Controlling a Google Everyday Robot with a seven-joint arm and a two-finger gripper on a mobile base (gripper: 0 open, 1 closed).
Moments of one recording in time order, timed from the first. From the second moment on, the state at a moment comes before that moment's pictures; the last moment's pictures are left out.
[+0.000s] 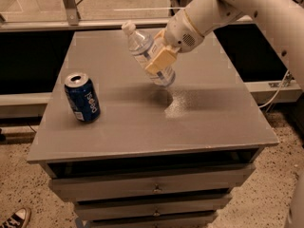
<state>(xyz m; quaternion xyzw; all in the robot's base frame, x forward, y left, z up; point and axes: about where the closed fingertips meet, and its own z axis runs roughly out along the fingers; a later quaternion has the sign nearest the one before) 0.611 -0.014 0.918 -0.66 0.65 0.23 0.31</state>
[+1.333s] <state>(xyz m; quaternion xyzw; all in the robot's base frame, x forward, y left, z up) 0.616 0.016 0.862 -0.65 0.68 0.22 0.26</state>
